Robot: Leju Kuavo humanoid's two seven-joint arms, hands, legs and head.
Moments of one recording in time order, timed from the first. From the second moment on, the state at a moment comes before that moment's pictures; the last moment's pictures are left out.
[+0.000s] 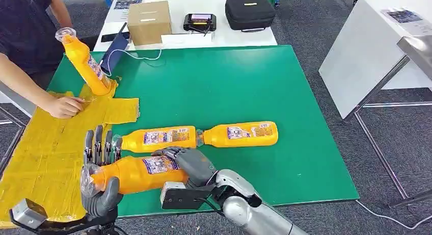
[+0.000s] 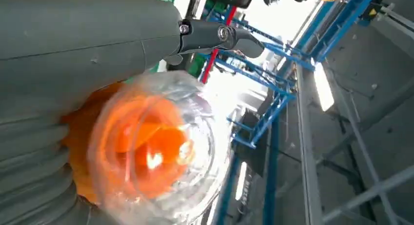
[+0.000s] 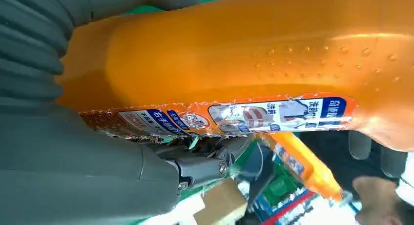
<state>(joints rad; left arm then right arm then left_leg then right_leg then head) 0.22 -0.16 -0.15 -1.79 0.43 -0.26 -0.45 -0.34 0.05 0.89 -1.36 0.45 -0.05 -0.07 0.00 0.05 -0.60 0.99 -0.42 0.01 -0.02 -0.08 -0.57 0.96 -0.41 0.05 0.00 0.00</state>
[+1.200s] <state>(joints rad) 0.26 -0.16 -0.12 -1.79 0.36 -0.25 -0.51 -0.30 0.10 0.91 -1.26 0.47 -0.11 -0.12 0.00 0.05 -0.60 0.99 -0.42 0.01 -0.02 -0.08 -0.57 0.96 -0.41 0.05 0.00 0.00</state>
